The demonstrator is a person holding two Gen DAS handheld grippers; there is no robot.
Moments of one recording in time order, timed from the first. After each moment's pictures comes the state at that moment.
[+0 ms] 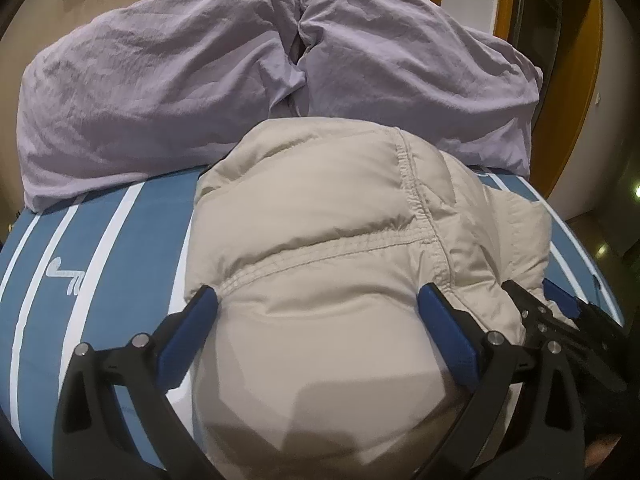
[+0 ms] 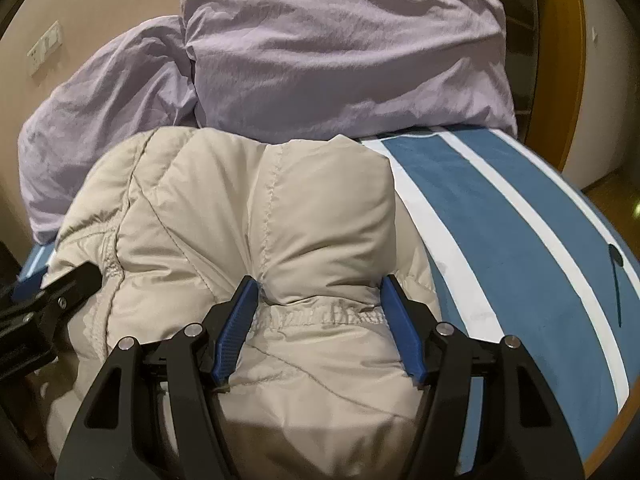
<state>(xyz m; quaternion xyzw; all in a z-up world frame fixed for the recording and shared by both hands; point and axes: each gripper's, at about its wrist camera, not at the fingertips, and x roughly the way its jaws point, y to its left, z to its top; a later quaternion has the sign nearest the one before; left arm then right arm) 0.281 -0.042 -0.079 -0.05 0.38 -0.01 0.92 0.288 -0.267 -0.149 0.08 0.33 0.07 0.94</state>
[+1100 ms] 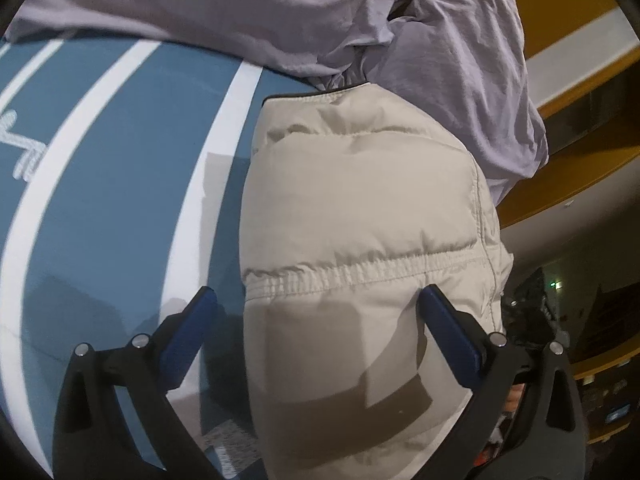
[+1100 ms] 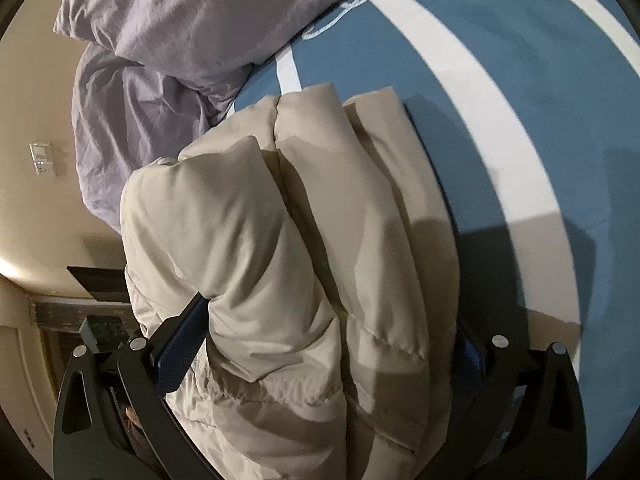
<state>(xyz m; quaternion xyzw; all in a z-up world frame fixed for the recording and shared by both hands) 0.309 0.067 -0.112 -0.31 0.48 -0.09 0.81 0.389 -0.324 -0.185 0.31 0.57 0.25 0.72</state>
